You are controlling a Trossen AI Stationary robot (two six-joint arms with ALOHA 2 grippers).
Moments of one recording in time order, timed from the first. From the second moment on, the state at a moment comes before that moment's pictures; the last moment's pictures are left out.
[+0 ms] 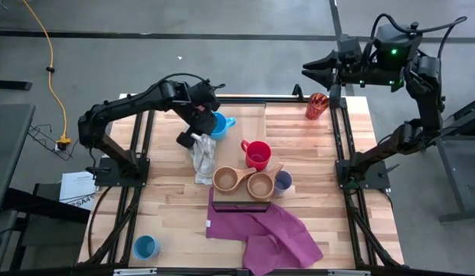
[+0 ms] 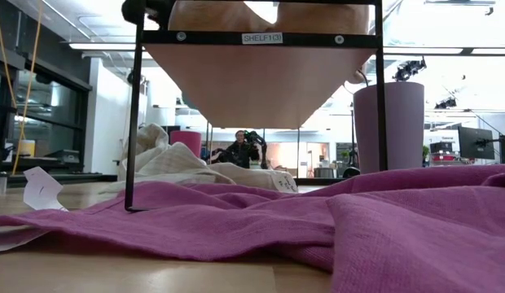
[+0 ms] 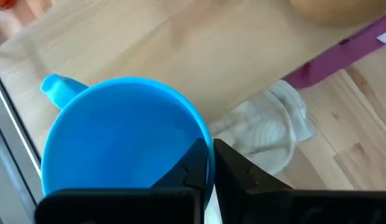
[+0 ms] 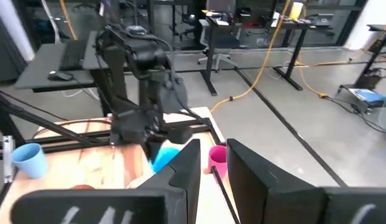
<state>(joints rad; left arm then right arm) 0.48 1.54 1.58 -1.23 0.22 0.92 -0.36 1.42 2.34 -1.18 -0.08 -0.11</state>
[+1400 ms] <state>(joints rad) 0.25 1.60 1.73 -1.35 0.30 0.90 -0.36 1.42 2.34 -1.19 -0.08 -0.09</state>
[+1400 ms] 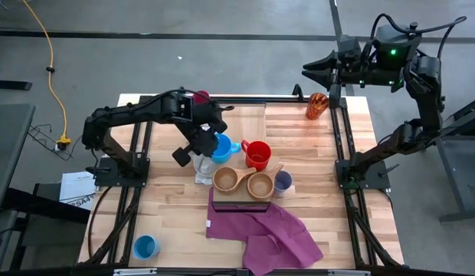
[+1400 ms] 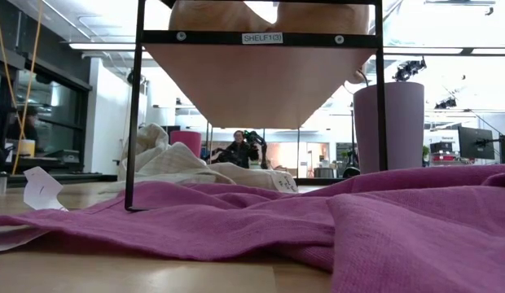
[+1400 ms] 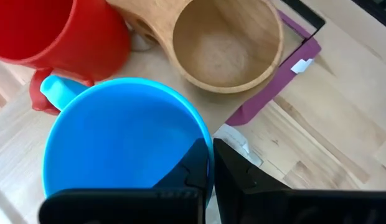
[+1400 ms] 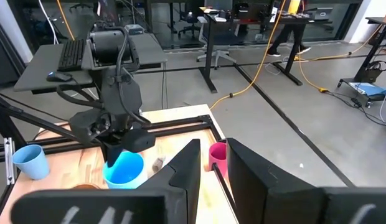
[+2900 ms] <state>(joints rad) 0.25 1.65 1.73 -1.28 0.32 0.91 -0.36 1.42 2.34 -1.21 -0.08 -0.09</state>
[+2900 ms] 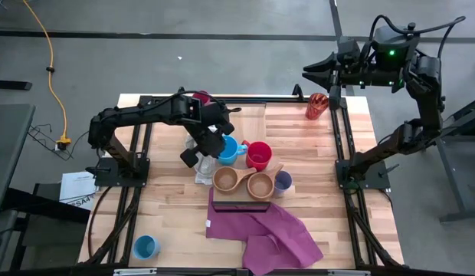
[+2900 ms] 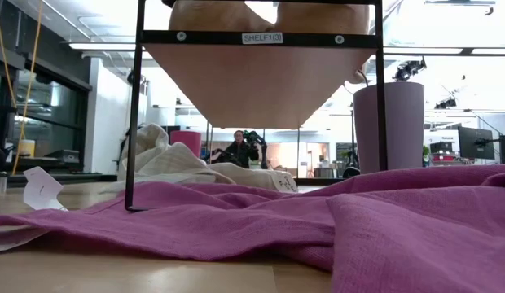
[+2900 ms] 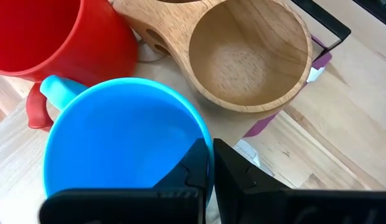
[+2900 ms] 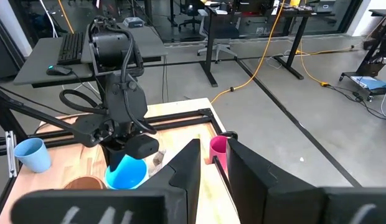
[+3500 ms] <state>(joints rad) 0.25 1.66 1.73 -1.28 0.31 0.91 -0.36 1.42 2.34 -1.21 -0.08 -0.09</state>
